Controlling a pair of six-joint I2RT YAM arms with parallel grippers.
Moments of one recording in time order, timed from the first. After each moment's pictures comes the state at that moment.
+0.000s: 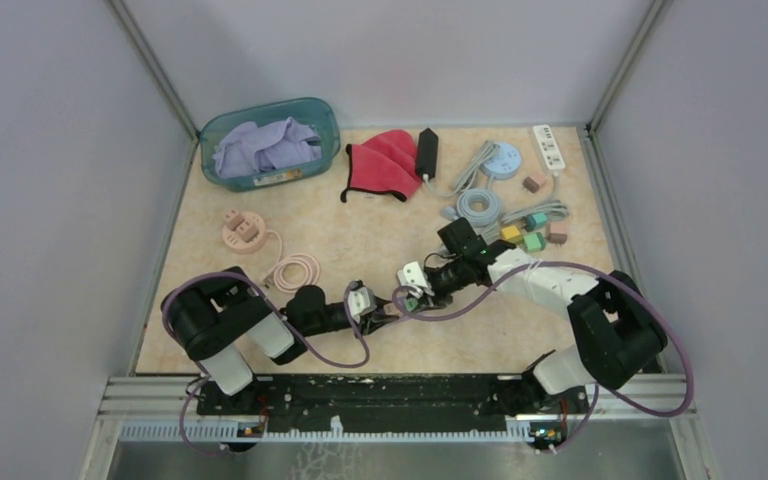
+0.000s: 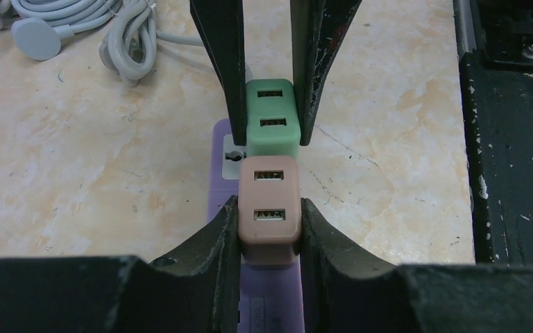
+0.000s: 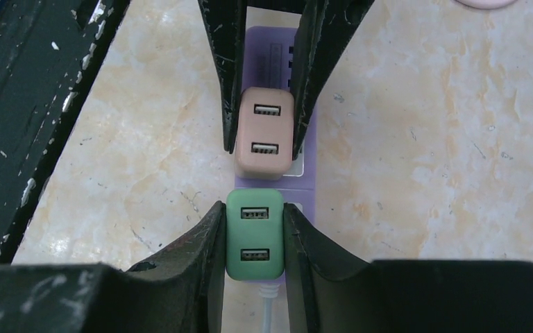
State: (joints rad) left arm -0.90 1.70 0.18 1.39 0.40 0.12; right arm 0.60 1.42 0.77 -0.45 -0.88 -1.19
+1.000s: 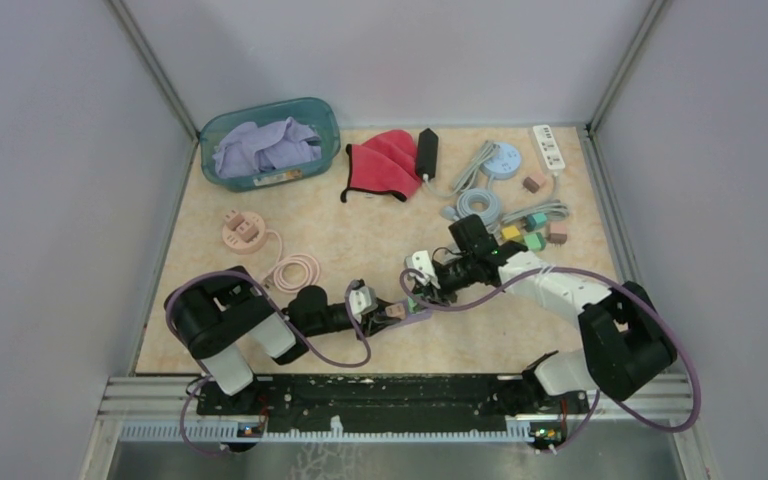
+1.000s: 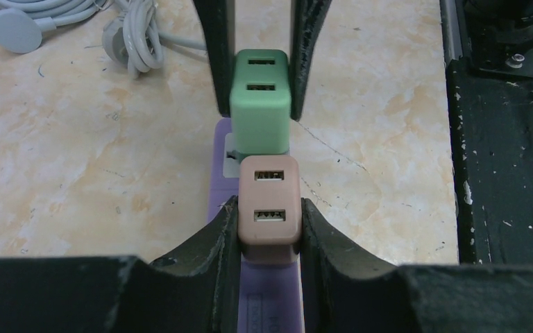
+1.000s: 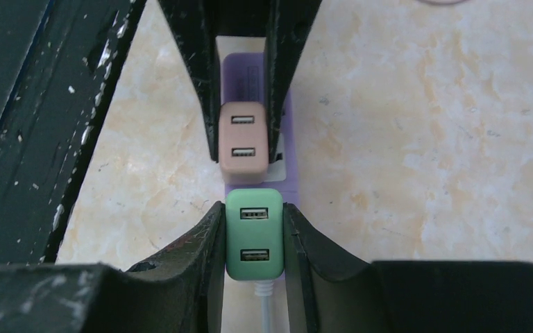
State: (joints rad) left arm -0.91 1.71 0.18 1.40 0.41 0.07; right arm 0.56 1.37 0.75 -0.43 -0.93 -1.06
